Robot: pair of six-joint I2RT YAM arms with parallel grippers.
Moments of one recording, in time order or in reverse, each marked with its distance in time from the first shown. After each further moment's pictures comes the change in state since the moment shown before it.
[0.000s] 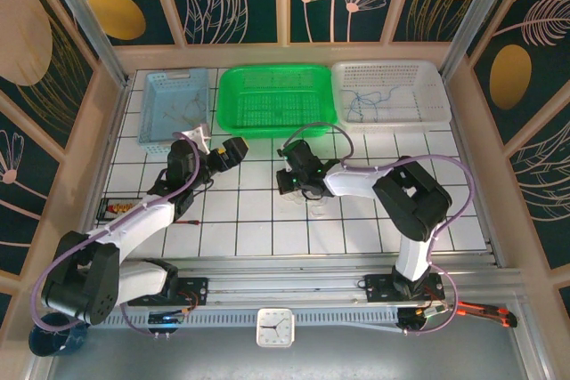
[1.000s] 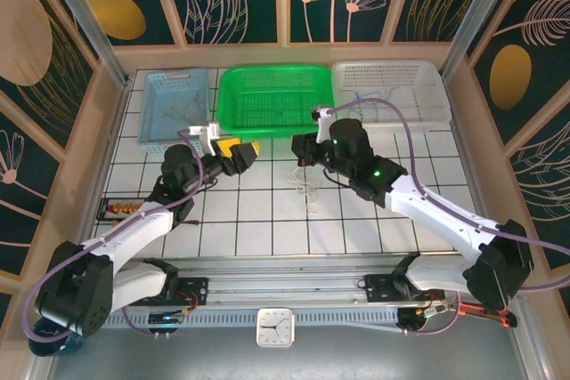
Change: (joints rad) left arm -0.070 -0.068 -0.037 0.232 0.214 0.130; right arm -0.040 -0.605 -0.029 -0.038 -0.018 0.095
